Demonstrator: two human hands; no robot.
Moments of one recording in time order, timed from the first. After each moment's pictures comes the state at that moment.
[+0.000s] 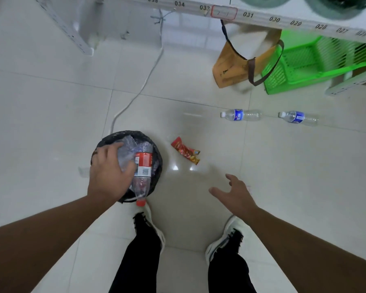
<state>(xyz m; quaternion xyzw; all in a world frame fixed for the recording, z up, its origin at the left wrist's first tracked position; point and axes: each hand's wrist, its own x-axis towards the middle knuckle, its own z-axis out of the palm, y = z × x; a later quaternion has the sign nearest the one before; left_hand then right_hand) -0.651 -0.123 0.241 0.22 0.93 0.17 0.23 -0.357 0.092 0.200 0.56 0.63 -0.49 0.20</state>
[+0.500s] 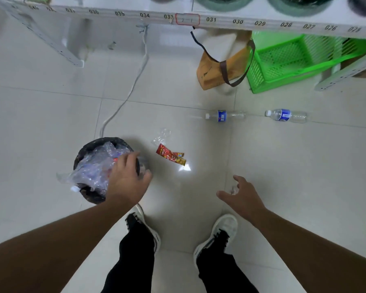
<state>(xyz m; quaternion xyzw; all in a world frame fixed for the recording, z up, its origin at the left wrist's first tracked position) -0.546 -0.026 0.240 0.26 0.93 0.12 0.24 -0.263 0.181 0.203 0.55 0.62 -0.53 0.18</state>
